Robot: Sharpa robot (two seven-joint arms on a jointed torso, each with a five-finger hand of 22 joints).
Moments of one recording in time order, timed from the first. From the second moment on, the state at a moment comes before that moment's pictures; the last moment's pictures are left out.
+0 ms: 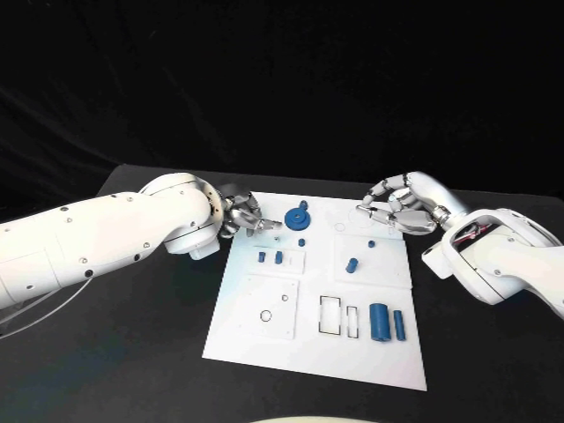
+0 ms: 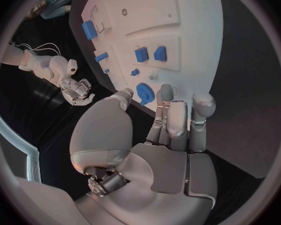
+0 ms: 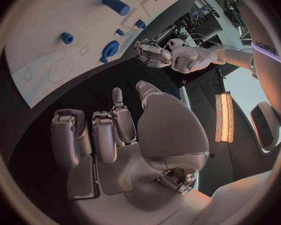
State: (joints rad) left arm 1.30 -0.78 -0.02 1.52 -1.04 -0.06 -0.51; left_hand 1.05 -0.18 0.25 0.29 0.20 0.72 0.13 0.64 0.72 1.00 0.06 0.82 0.67 1.42 0.00 1.27 1.19 0.12 1.16 0.09 1.23 1.03; right arm 1.27 -0.94 -0.13 1.63 -0.99 -0.54 0.10; right_hand 1.21 -0.13 0.18 0.29 0.31 0.87 0.12 0.43 0.52 1.40 0.05 1.37 1.31 1.47 -0.02 1.54 1.31 0.02 1.46 0.10 1.47 1.31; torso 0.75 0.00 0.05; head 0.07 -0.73
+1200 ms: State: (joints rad) left arm 1.22 -0.63 -0.06 1.44 -1.58 -0.22 -0.14; left_hand 1.46 -0.29 0.48 0.24 0.20 0.75 0.15 0.47 0.42 0.80 0.10 0.56 0.31 1.18 0.04 1.16 0.87 0.17 0.96 0.14 1.09 0.89; right arm 1.27 -0.93 -0.13 1.62 -0.98 -0.54 0.10; right_hand 1.21 -0.13 0.18 0.29 0.31 0.86 0.12 0.43 0.53 1.32 0.05 1.26 1.26 1.47 -0.02 1.51 1.31 0.04 1.46 0.10 1.41 1.31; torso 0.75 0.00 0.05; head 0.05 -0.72
